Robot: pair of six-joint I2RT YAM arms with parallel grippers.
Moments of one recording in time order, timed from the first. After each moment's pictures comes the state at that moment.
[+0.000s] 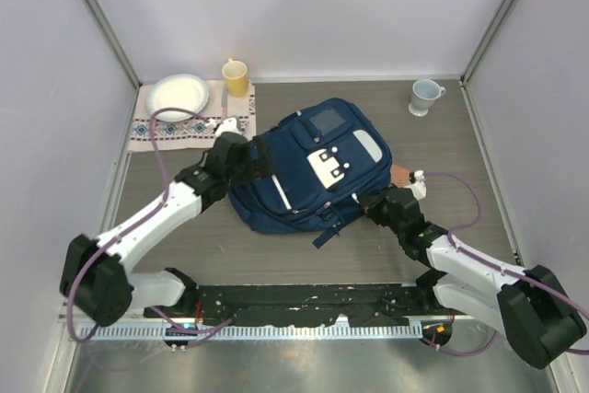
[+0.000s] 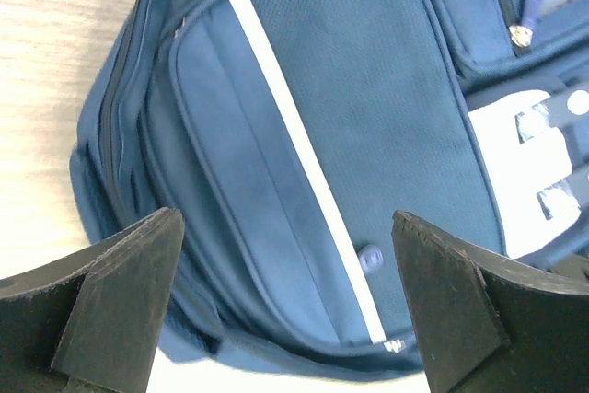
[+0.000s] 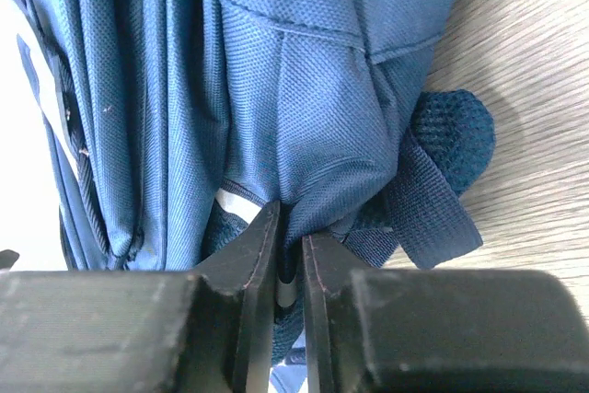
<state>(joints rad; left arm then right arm) -0.57 1.33 0.96 -0.34 -0.23 -0.66 0.49 0.95 0.22 0.20 0.19 1.14</state>
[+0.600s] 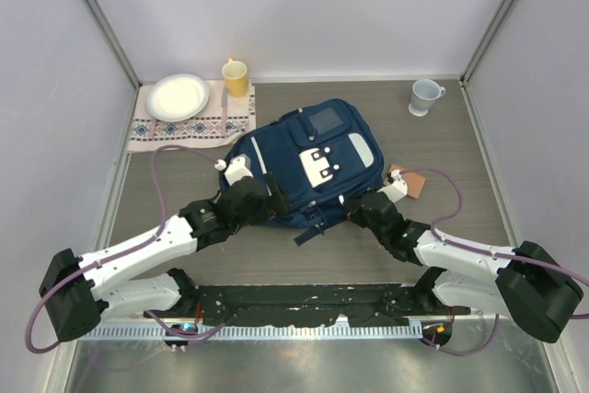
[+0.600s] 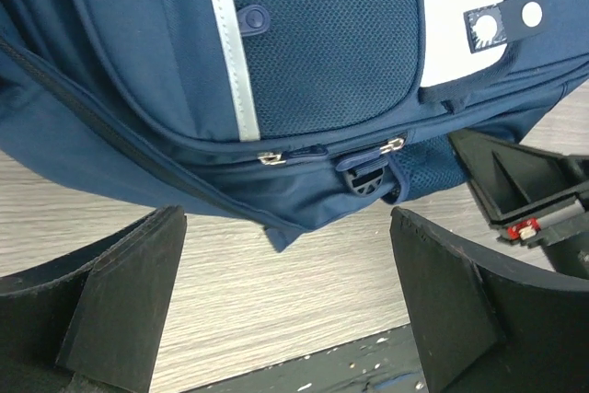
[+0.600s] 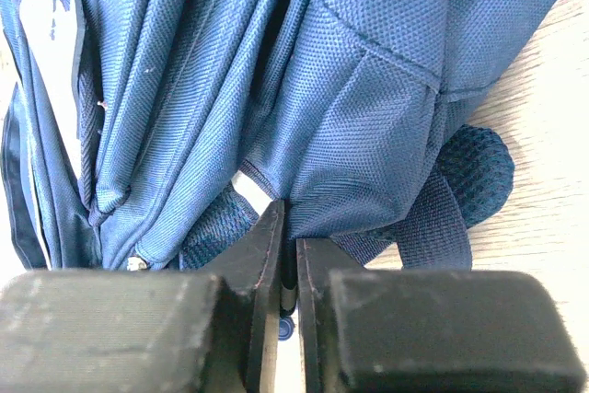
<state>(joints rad) -0.90 1.04 0.74 -0.43 -0.35 -1.02 0.76 1.09 0.31 0.19 0.40 1.12</state>
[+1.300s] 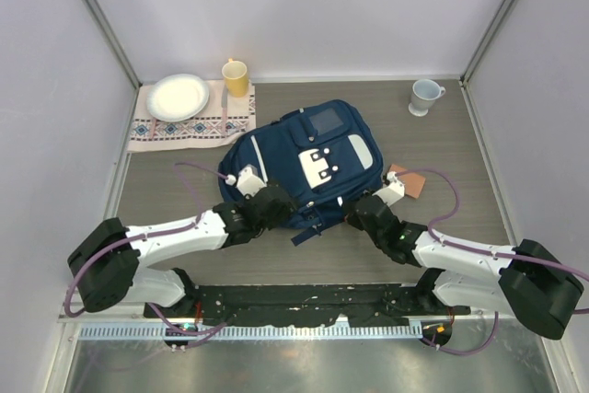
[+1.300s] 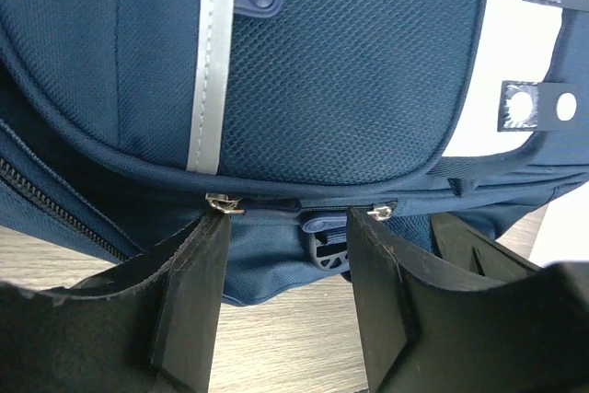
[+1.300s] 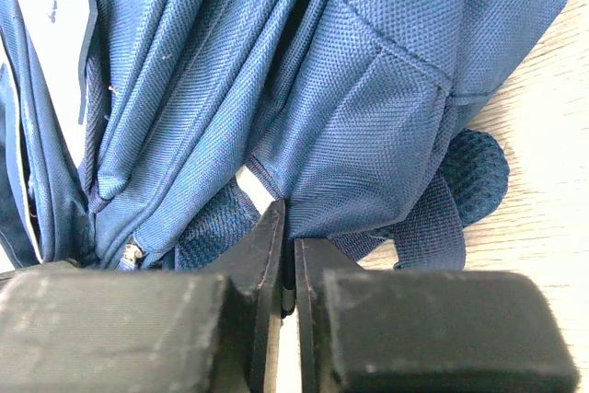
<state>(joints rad) -0.97 1.30 0.69 -0.18 -0.46 -1.38 0.84 1.09 0.33 0.15 0.50 1.12</state>
